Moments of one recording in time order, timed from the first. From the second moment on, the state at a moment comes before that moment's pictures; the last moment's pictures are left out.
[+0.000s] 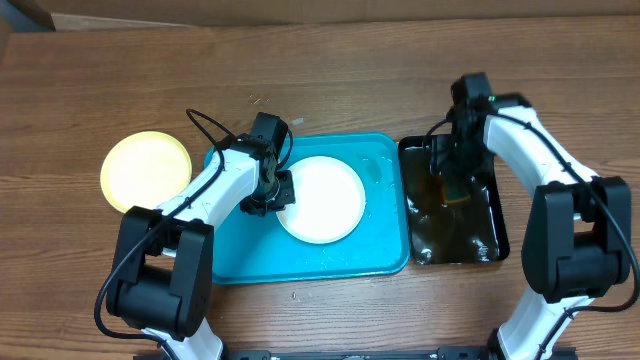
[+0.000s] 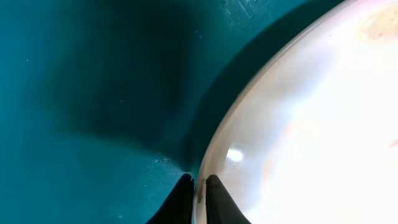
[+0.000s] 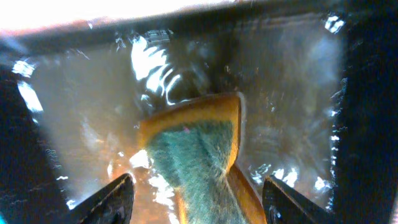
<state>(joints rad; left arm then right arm) -0.30 1.83 1.14 -0.81 0.05 -0.45 0.12 1.95 1.42 -0.96 -0.01 0.21</state>
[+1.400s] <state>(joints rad) -0.30 1.83 1.14 -0.81 0.05 -0.45 -0.31 1.95 1.59 -0.99 -0.02 0.28</state>
